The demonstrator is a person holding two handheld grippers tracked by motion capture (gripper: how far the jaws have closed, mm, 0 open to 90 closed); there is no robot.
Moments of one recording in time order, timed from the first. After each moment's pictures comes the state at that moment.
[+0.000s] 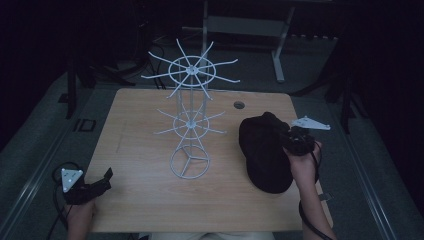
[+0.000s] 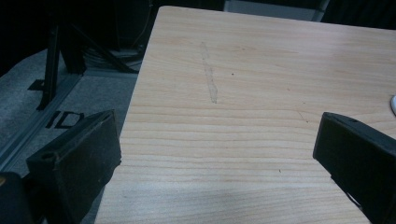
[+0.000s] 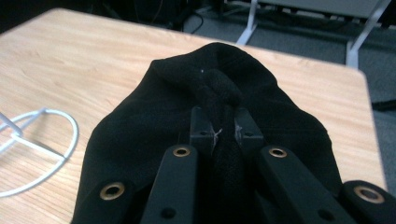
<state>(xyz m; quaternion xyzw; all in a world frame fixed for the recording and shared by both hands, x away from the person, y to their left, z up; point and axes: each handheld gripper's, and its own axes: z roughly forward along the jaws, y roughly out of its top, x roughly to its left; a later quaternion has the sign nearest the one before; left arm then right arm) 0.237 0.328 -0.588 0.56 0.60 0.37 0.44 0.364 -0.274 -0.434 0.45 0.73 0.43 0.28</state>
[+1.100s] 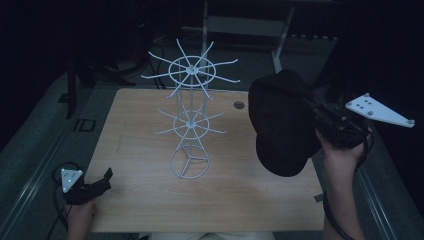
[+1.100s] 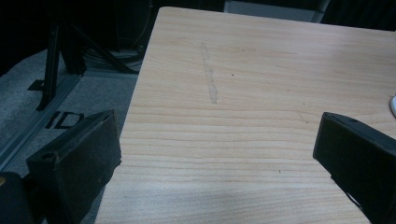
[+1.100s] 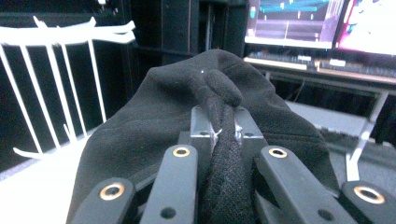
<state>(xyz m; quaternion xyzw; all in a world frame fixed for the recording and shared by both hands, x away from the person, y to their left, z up) 0.237 0.328 -0.588 0.56 0.60 0.37 0.44 0.279 -0.282 -0.287 0.35 0.66 0.57 0.35</state>
